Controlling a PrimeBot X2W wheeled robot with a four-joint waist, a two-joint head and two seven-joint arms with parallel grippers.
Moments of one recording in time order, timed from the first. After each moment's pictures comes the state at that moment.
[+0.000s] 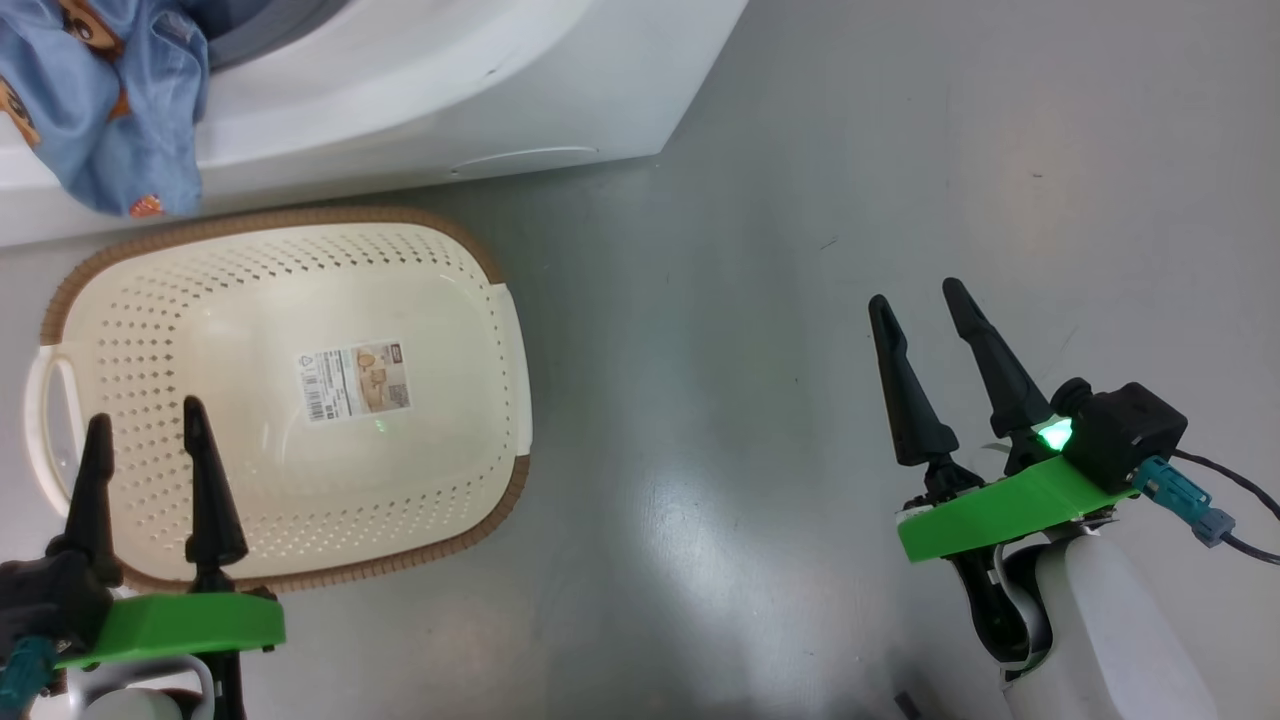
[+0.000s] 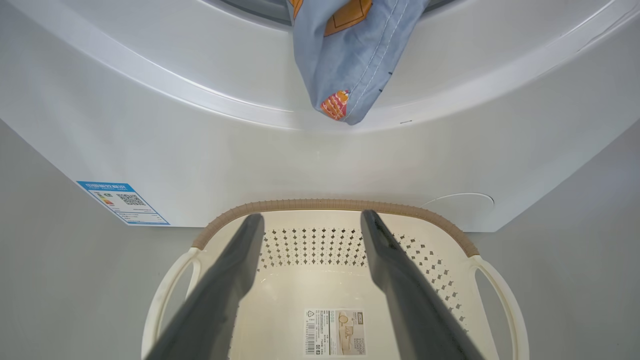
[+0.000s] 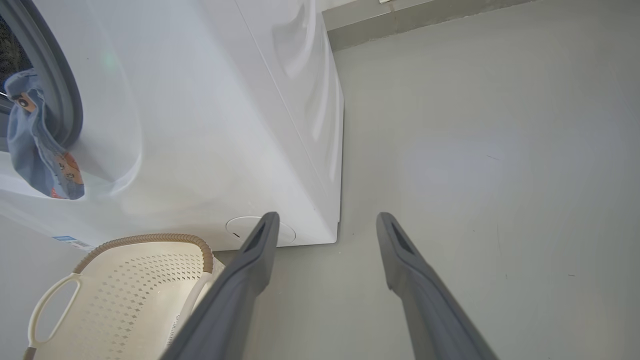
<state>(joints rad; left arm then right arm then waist) -0.19 0.05 0.11 0.13 -0.19 -0.02 -0.26 -0.35 -0.05 0.11 0.18 0.32 0.13 -0.26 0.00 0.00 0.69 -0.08</state>
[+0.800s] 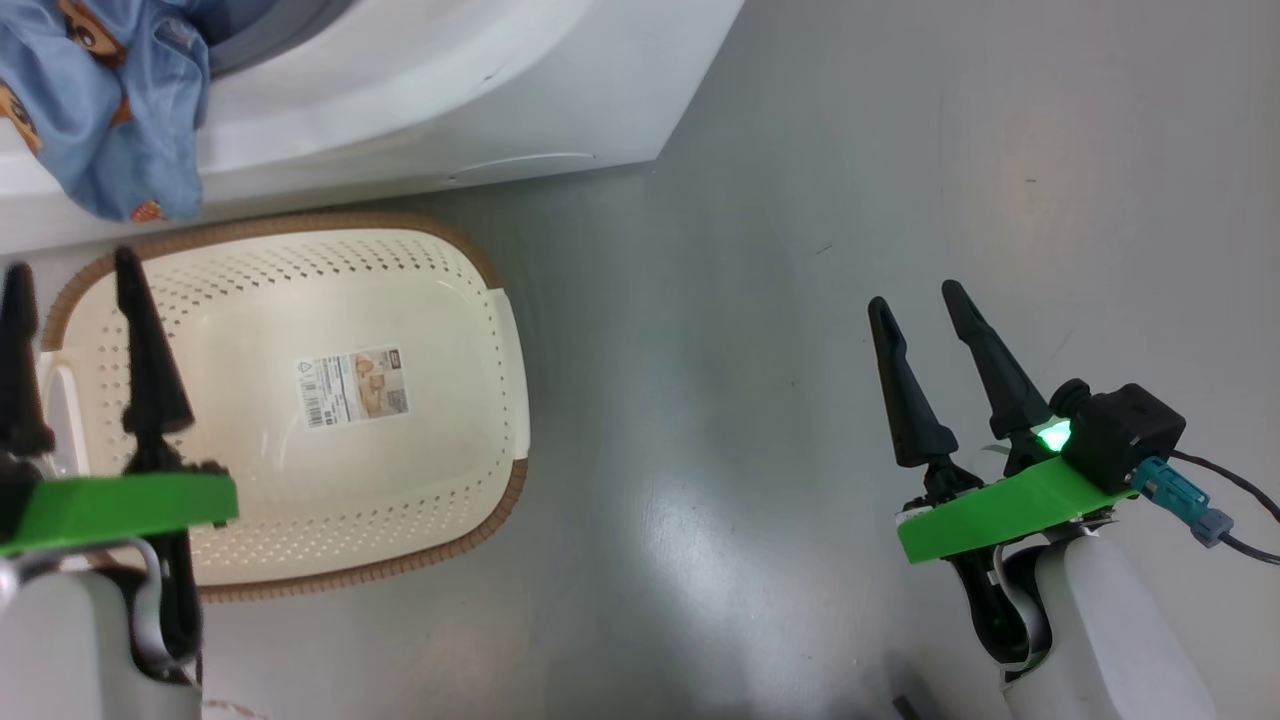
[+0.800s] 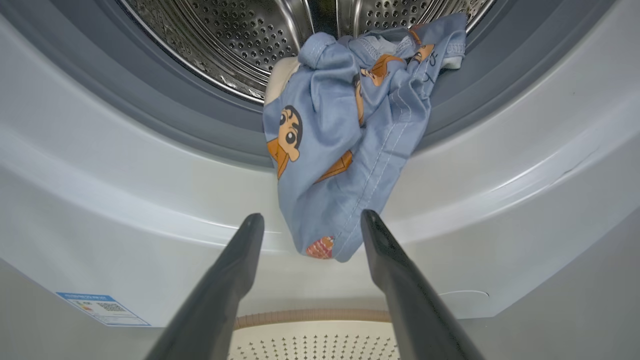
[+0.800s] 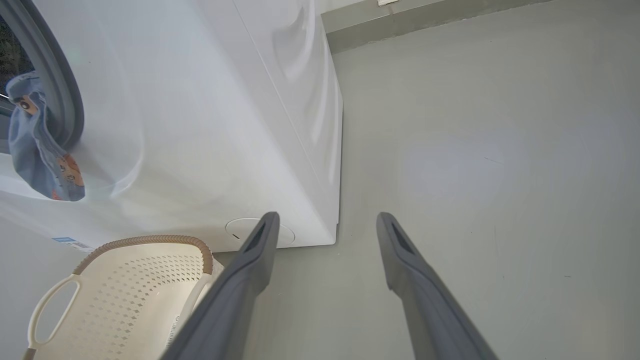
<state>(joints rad) -0.36 0.08 0.12 0.08 -0.19 -0.04 -0.23 -0.35 -0.05 0.11 0.18 0.32 0.13 -0.26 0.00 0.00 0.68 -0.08</state>
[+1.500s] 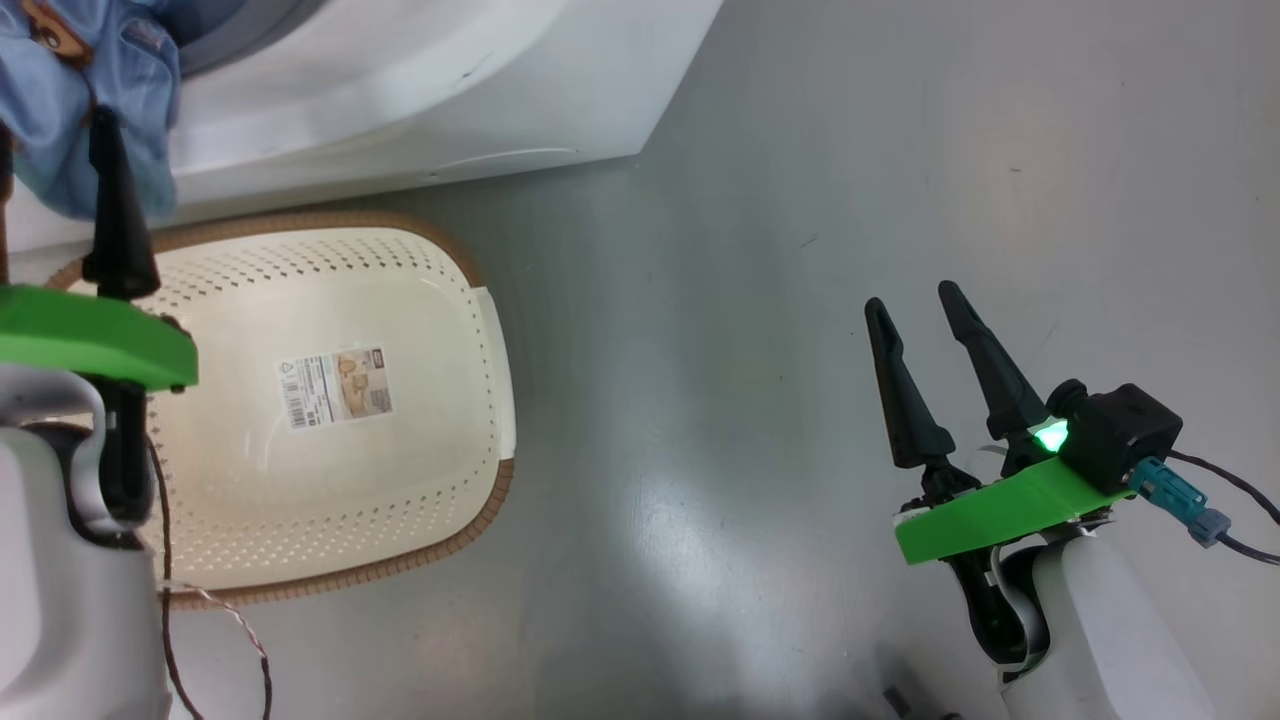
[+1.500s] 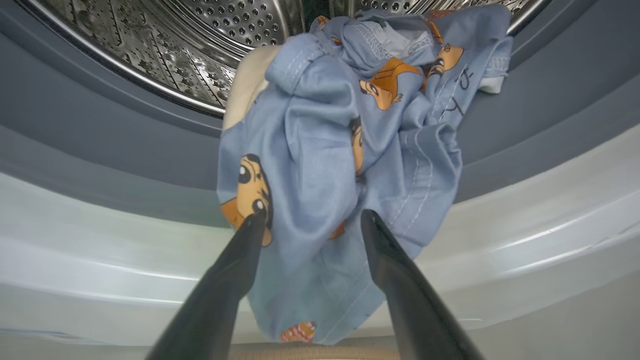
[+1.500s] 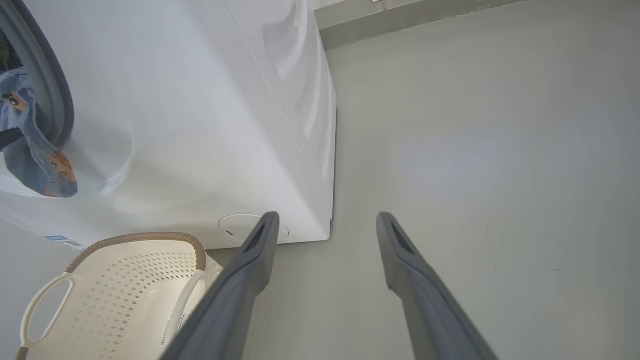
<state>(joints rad) -0.61 0.13 0.10 0.17 -0.24 -0.04 0.06 -0.35 -0.05 0.12 0.18 0.32 0.13 -0.26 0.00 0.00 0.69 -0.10</state>
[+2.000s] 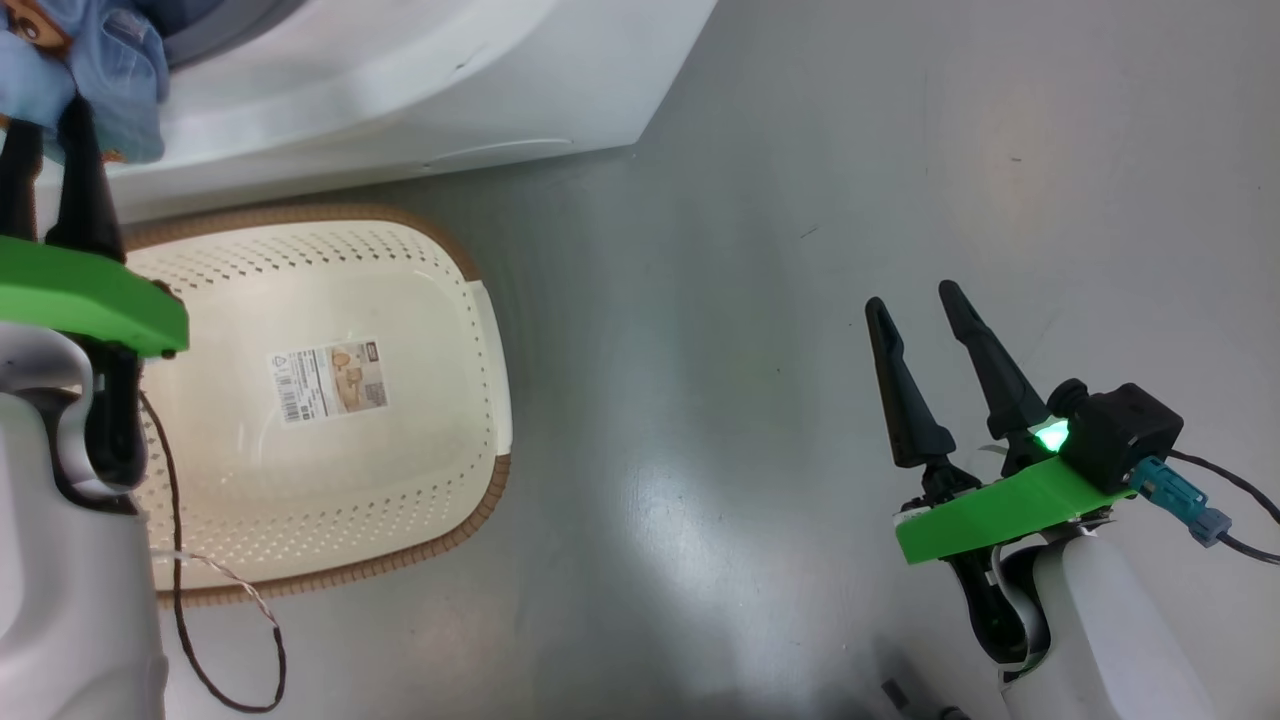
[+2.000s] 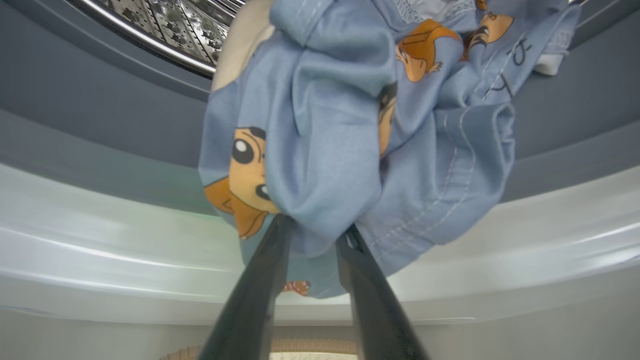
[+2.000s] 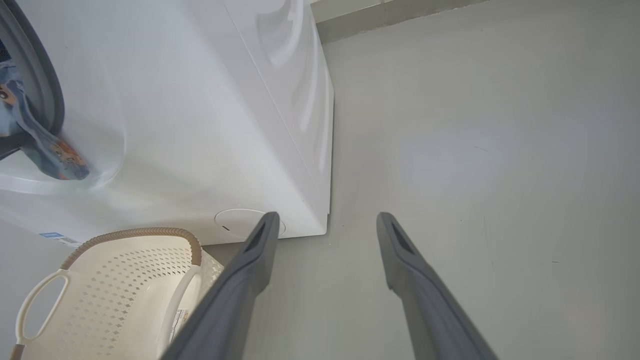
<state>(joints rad) -0.68 0.13 0.11 0.25 -0.29 -0.03 0.12 -0.35 -0.05 0.12 0.18 0.32 0.13 -0.26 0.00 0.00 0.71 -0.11</state>
